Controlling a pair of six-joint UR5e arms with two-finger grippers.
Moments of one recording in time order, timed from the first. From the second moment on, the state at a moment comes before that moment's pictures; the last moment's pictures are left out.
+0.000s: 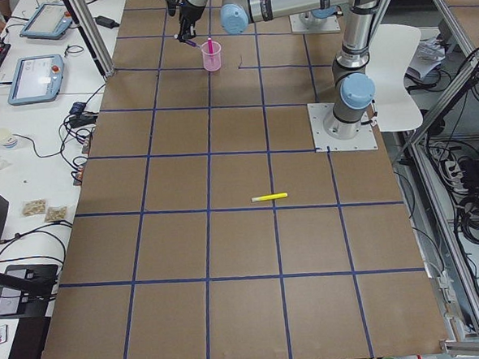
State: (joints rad) left arm -1.72 -1.73 -1.69 -0.84 1.52 -0.49; right arm 1.50 -1.52 1.53 -1.62 -1.59 -0.18
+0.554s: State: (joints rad) left arm -1.92 -1.83 -1.72 -0.70 1.69 -0.78; right arm 1.60 -1.51 1.52 -1.66 -1.56 0.12
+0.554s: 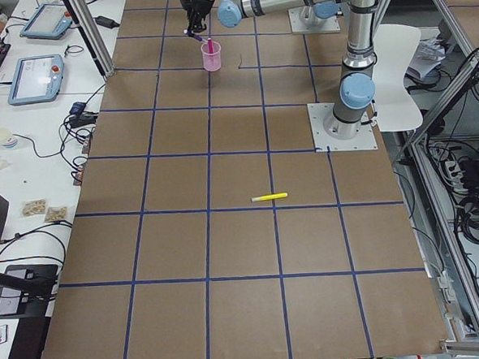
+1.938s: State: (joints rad) left arm -2.03 -1.92 -1.80 -0.57 1.77 -0.87; right arm 1.62 -1.50 1.53 -1.68 -1.56 0.12
